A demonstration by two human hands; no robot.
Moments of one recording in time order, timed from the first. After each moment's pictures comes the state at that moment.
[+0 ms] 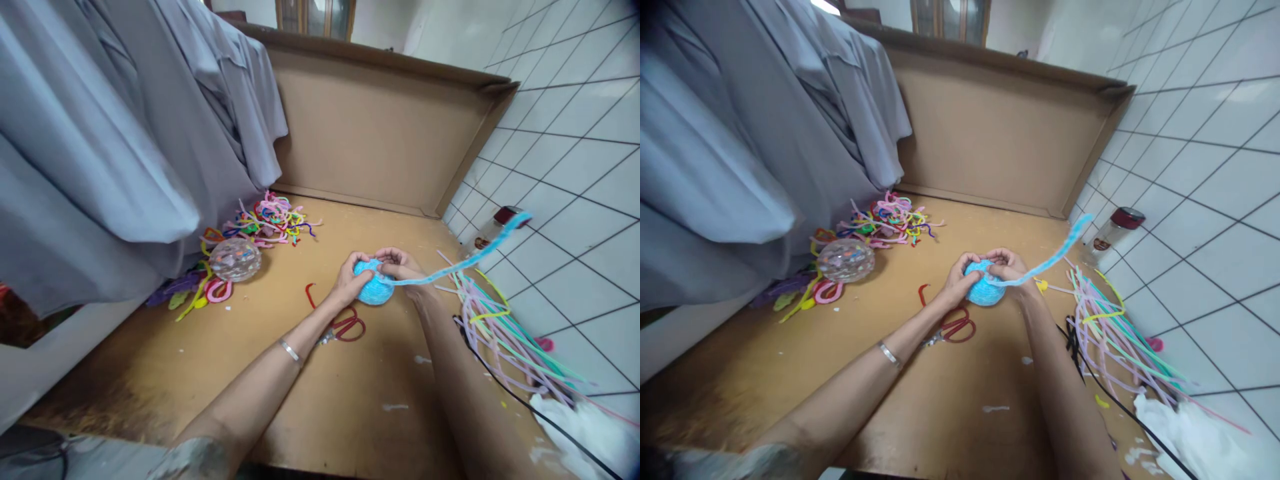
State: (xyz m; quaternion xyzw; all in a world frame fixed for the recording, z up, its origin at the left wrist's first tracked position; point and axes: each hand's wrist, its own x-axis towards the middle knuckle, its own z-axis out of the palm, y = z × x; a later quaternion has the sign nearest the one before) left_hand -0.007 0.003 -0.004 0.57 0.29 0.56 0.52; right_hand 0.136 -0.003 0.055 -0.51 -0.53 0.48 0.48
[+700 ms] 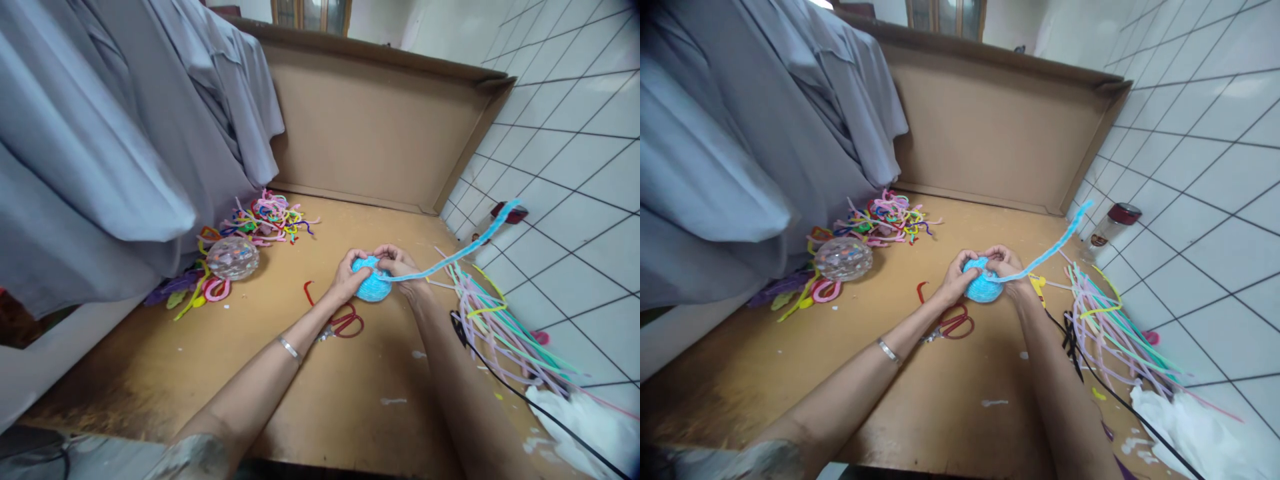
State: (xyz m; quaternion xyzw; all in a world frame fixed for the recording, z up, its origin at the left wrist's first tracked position) left_hand -0.005 0.006 -0.007 0.58 0.28 0.56 0.52; right_hand 0.125 -0.005 0.057 -0.52 -0.50 0.48 0.49
